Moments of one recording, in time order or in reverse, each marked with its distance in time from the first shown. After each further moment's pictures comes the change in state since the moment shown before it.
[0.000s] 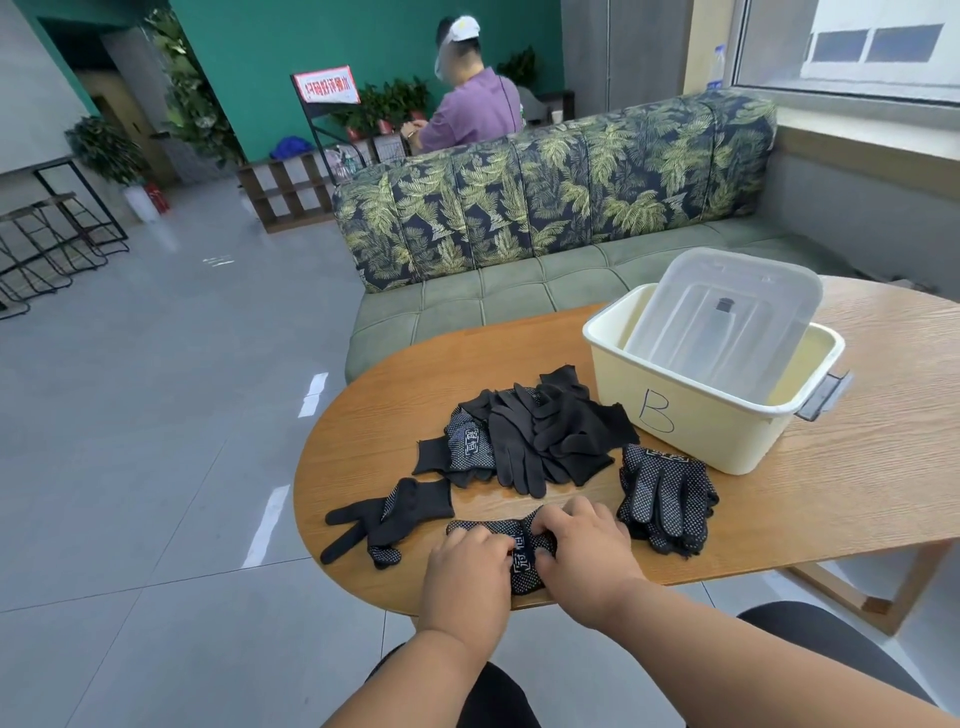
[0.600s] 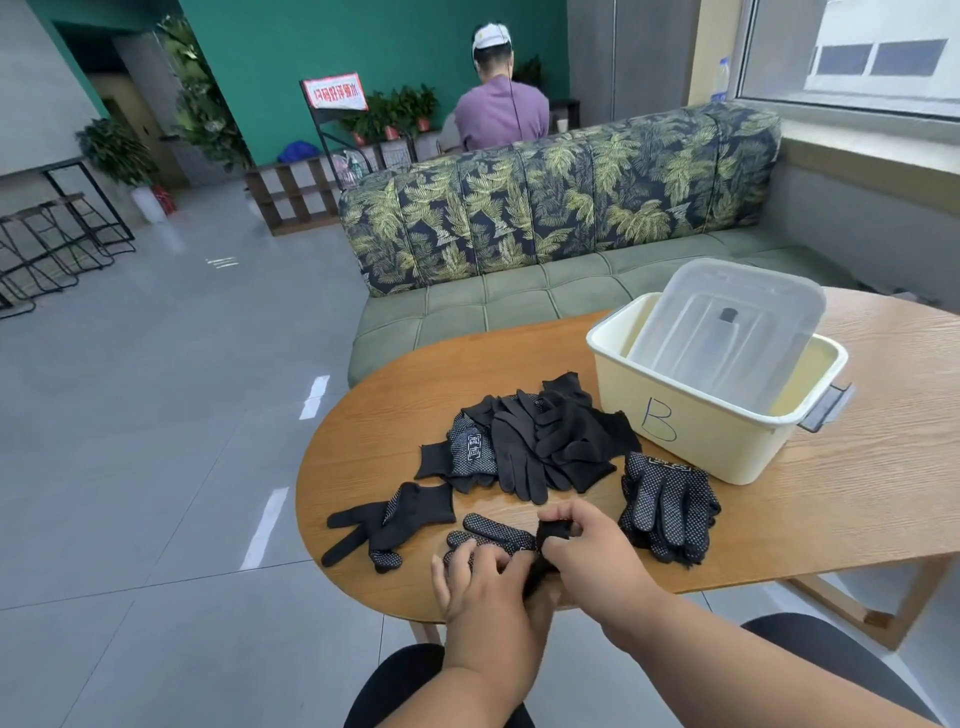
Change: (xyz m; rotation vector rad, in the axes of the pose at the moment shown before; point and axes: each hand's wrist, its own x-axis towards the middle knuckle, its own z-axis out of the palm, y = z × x) left_hand -0.027 0.019 0.032 -0.115 0.132 -0.101; right_hand -0.019 -0.014 -0.022 1.021 0.020 0.262
